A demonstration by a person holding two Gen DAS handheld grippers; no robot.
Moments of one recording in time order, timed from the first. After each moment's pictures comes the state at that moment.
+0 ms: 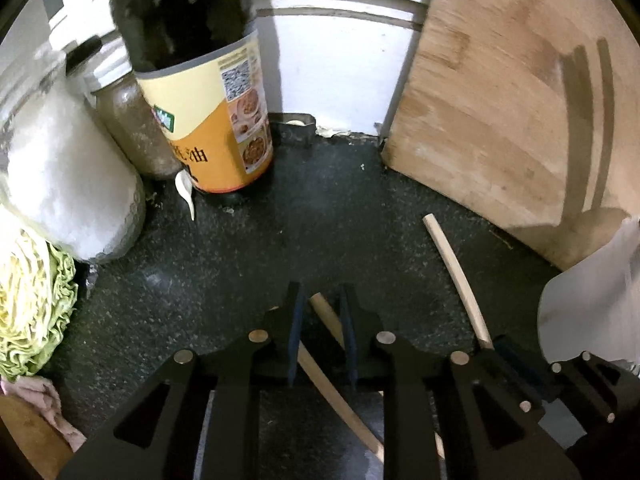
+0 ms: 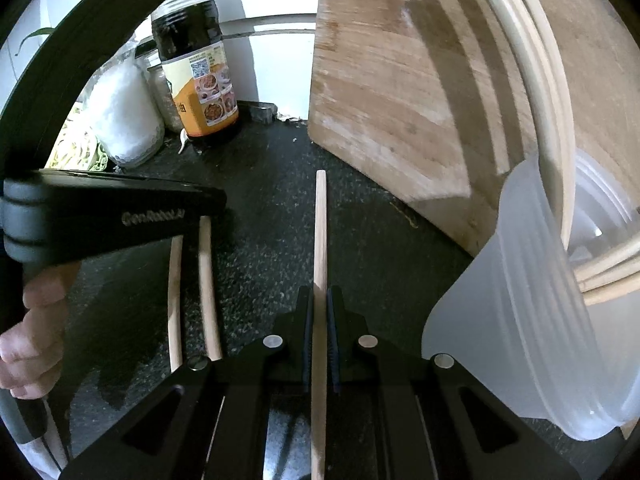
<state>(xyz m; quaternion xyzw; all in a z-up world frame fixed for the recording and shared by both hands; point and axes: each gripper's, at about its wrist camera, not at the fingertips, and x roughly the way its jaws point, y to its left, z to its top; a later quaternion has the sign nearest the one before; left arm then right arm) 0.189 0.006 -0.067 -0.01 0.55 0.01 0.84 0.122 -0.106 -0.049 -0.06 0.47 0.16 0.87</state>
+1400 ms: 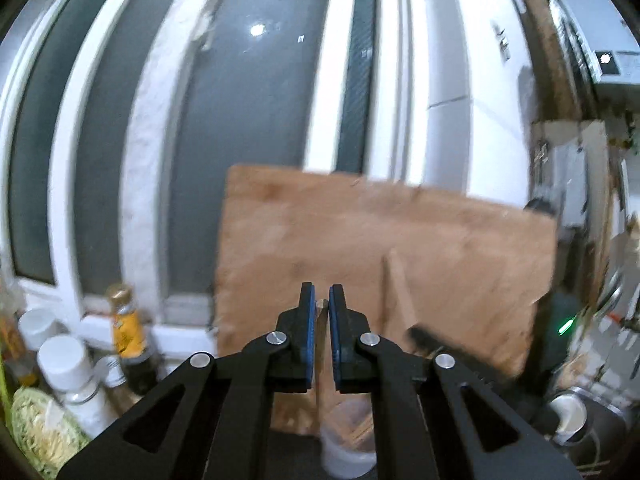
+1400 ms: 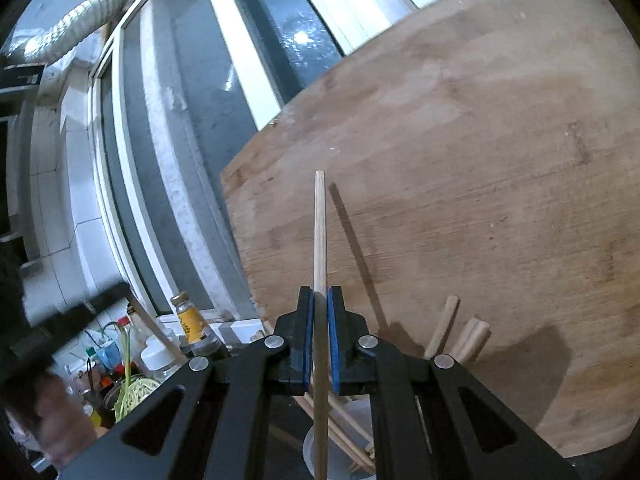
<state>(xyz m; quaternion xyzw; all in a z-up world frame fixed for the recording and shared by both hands) 0.038 -0.060 0.195 -0.04 0.10 -0.22 0.97 0.059 -0.275 0.097 0.21 0.09 0.14 0.96</state>
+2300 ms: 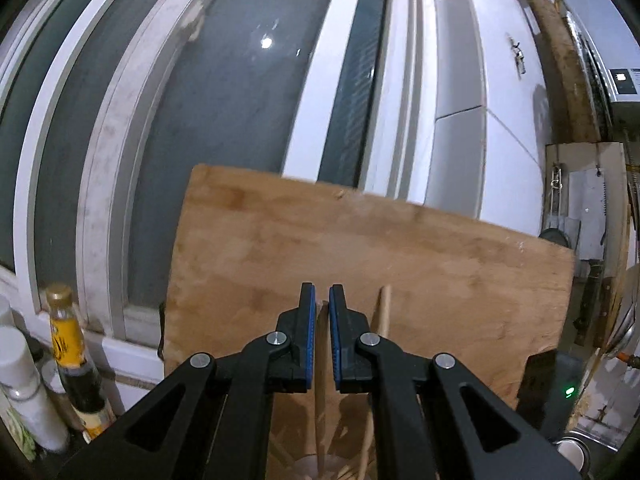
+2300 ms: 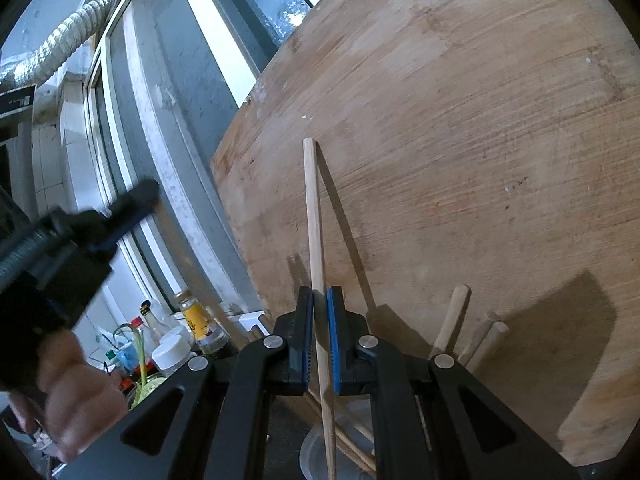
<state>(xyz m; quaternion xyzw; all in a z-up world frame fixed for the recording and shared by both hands) 0.090 -0.103 0.172 -0.09 0.07 -0.21 0.97 0.078 -0.282 0.084 0.22 0.12 0.18 0.95</state>
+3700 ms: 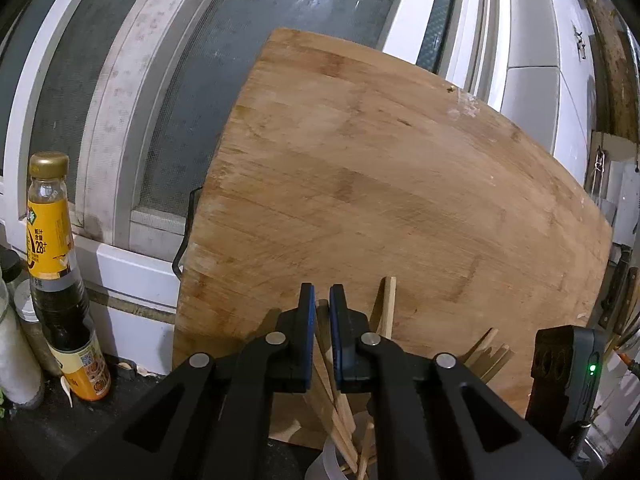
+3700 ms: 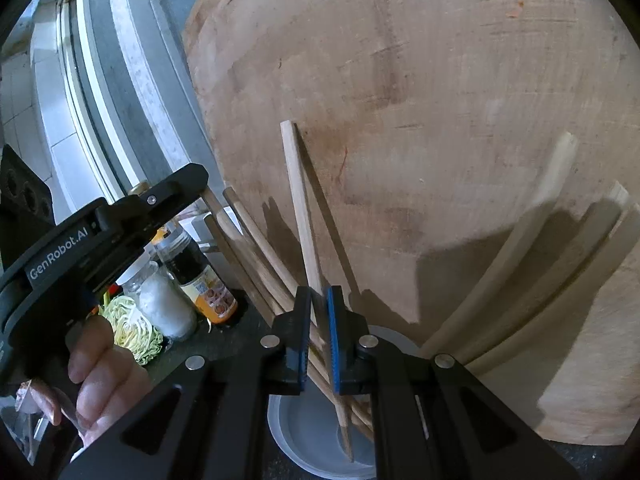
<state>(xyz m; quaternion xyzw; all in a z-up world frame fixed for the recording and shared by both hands) 0.150 -0.070 0.089 -0.14 0.18 -0.21 0.95 0.122 -0.235 0.032 0.16 0.29 0.18 0.93</state>
